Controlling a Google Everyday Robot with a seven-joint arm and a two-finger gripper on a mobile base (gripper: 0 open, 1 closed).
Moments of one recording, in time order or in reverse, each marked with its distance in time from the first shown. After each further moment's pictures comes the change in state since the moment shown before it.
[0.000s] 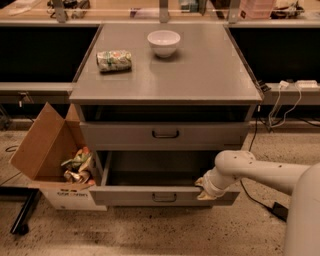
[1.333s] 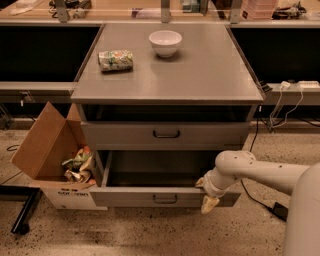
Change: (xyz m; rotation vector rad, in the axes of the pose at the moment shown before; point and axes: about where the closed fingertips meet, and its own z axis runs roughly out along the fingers) arm 0.000 0.000 0.000 0.000 0.000 0.000
